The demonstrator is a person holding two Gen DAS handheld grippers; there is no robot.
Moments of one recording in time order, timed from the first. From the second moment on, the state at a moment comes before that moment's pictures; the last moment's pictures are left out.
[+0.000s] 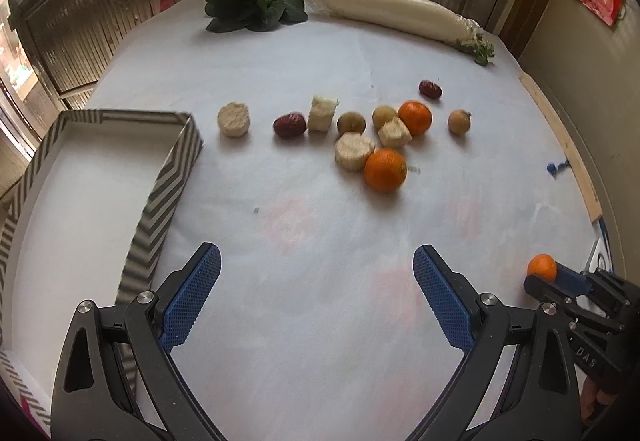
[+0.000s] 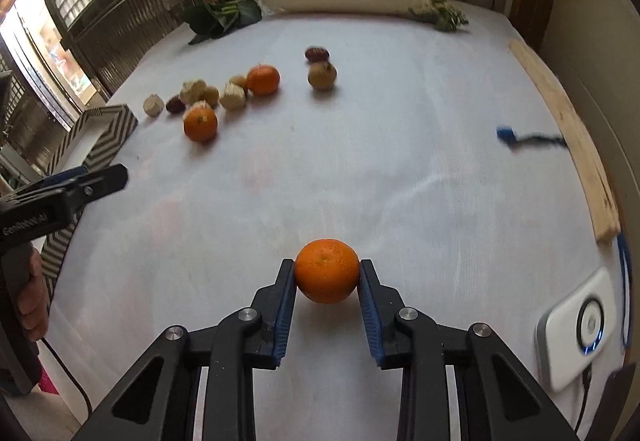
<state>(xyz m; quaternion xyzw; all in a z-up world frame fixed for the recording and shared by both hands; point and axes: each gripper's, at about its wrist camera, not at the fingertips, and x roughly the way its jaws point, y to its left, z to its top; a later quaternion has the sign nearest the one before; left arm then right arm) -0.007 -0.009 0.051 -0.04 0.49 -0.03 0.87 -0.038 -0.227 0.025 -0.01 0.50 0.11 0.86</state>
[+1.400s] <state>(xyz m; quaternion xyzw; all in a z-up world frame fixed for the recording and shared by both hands) 0.024 0.013 0.039 -0.10 0.53 -0.03 0.84 0.007 -0.182 0.040 -0.03 0.48 0.18 0.86</state>
